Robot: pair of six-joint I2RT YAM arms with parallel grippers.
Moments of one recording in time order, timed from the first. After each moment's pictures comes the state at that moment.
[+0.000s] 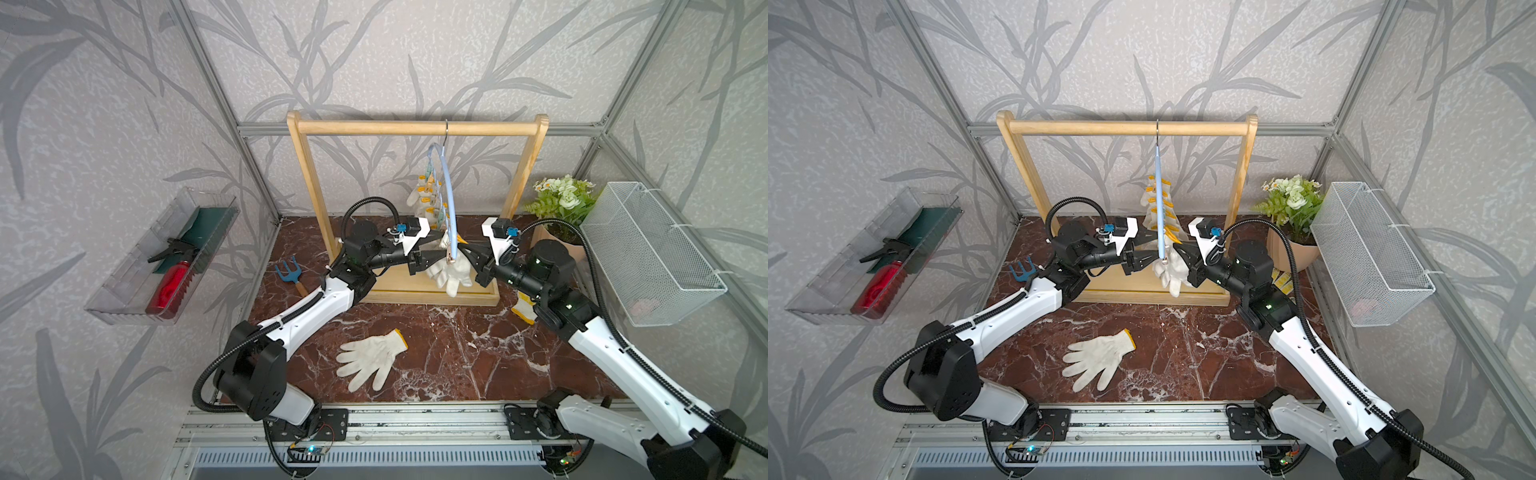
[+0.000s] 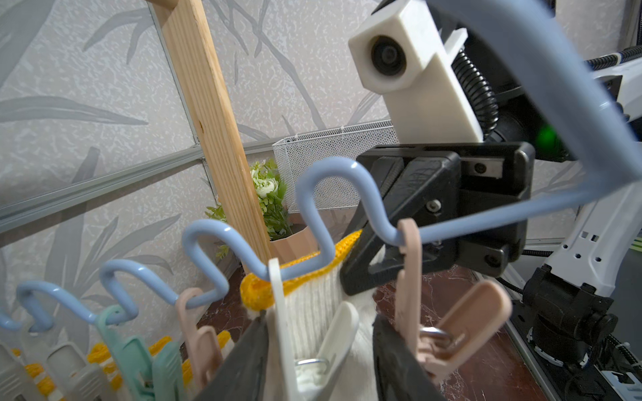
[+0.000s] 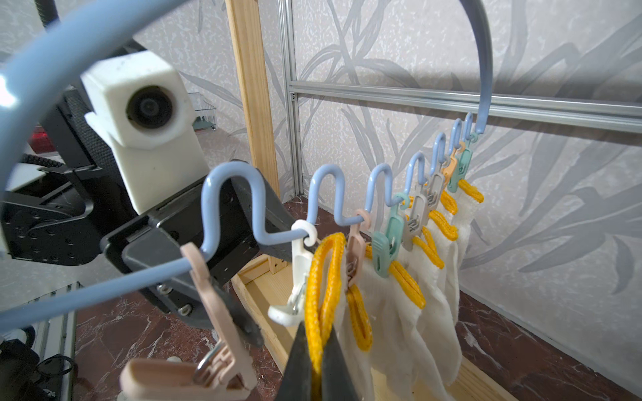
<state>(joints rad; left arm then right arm) -0.55 1.50 1.12 0.51 0.84 0.09 0.50 1.05 0.99 -0.01 -0.38 0.01</state>
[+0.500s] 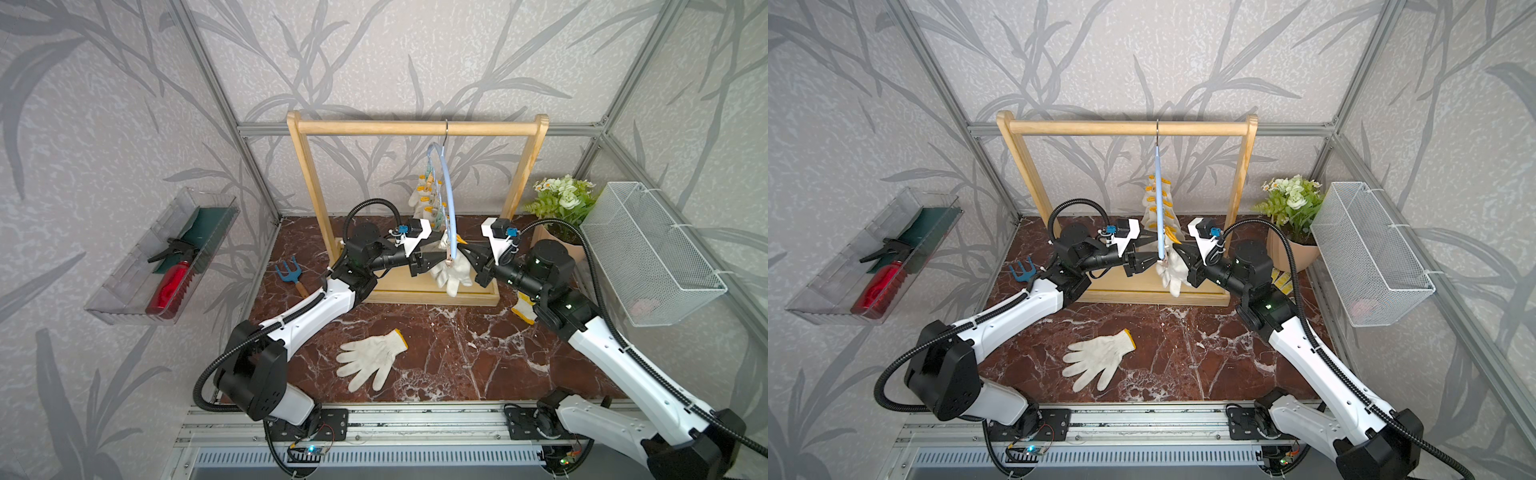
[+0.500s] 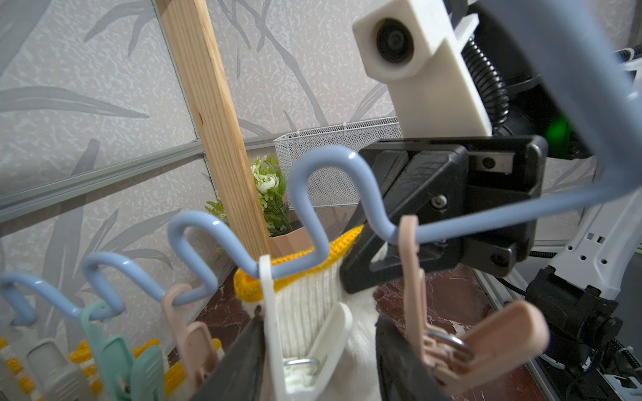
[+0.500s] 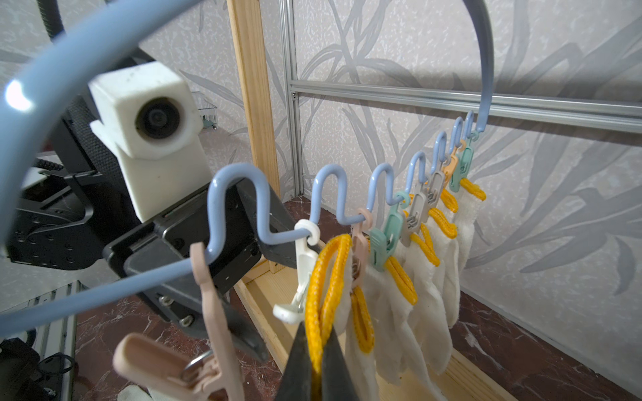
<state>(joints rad) -0.56 1.50 1.10 0.52 0.82 0.09 0.50 1.05 0.99 -0.01 -0.37 0.01</state>
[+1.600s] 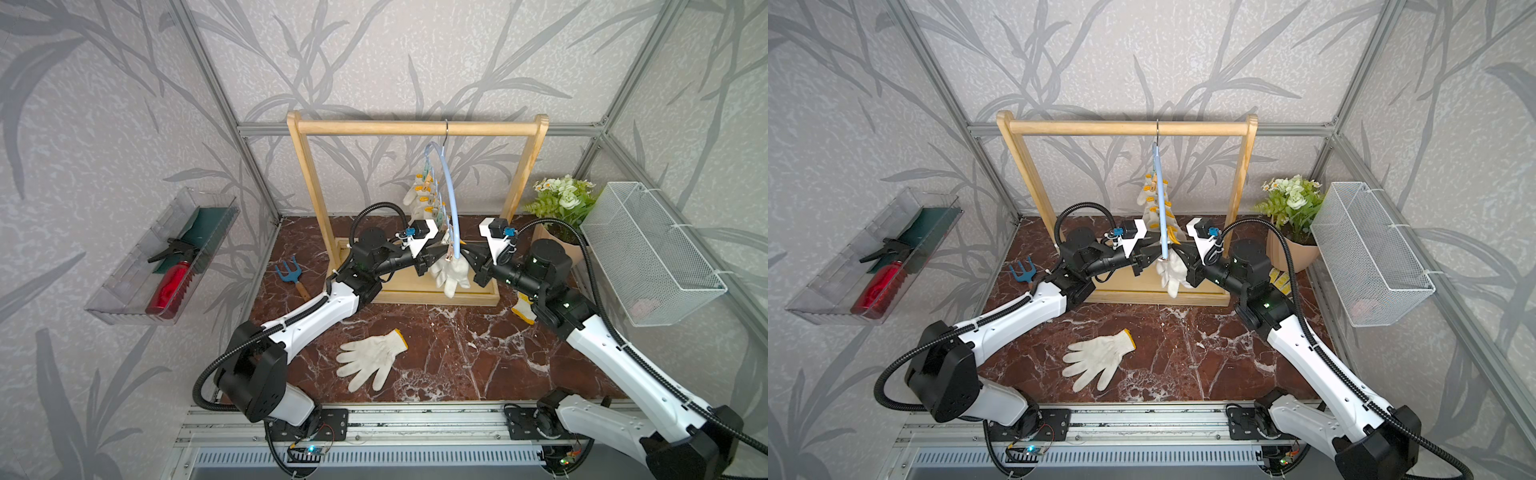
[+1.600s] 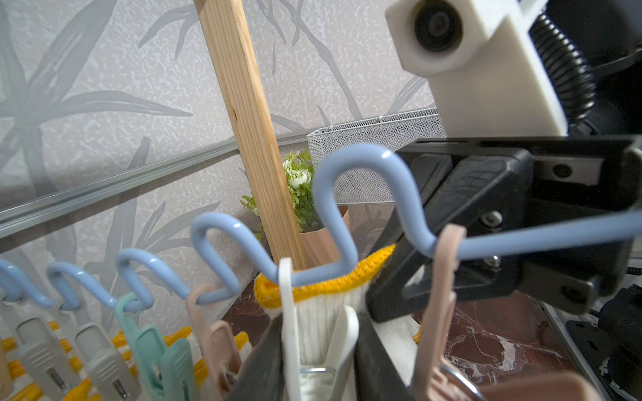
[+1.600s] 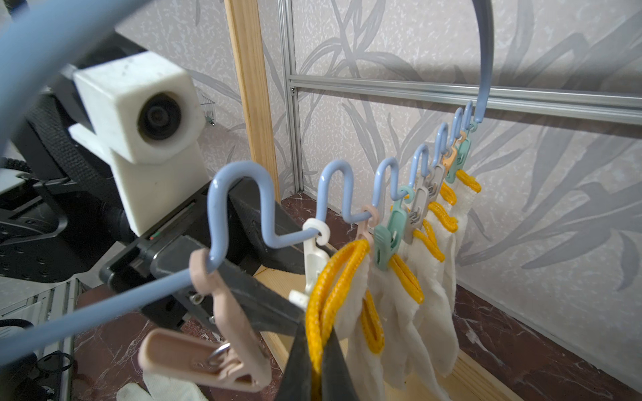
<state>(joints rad) -0.61 1.49 1.10 0.51 0.62 0.14 0.50 1.06 0.99 -0.01 -0.37 0.01</state>
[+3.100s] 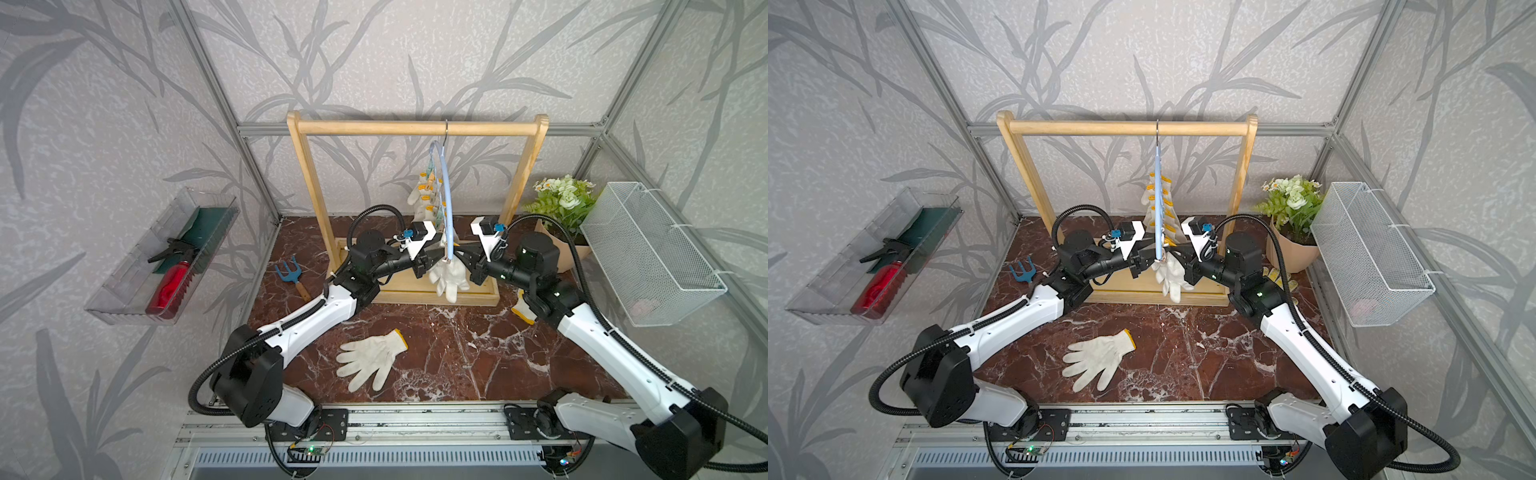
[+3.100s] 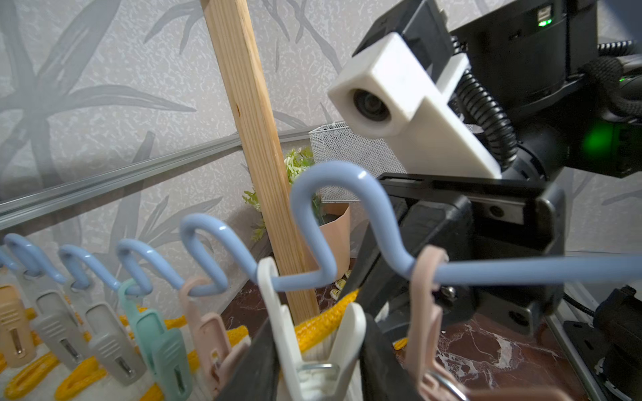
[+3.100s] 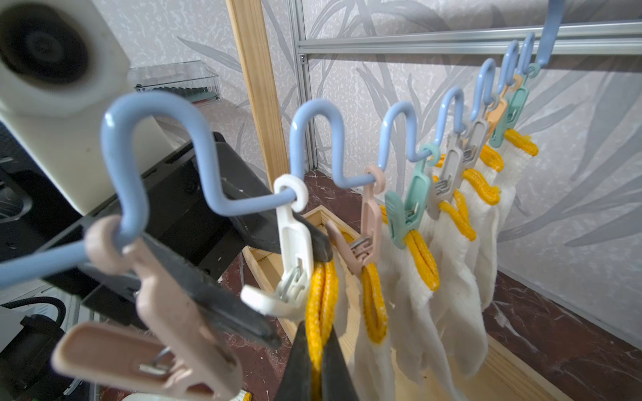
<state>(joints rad) -0.61 1.46 1.07 0.51 0.62 0.13 0.46 1.15 1.01 -0.04 -0.48 0.03</state>
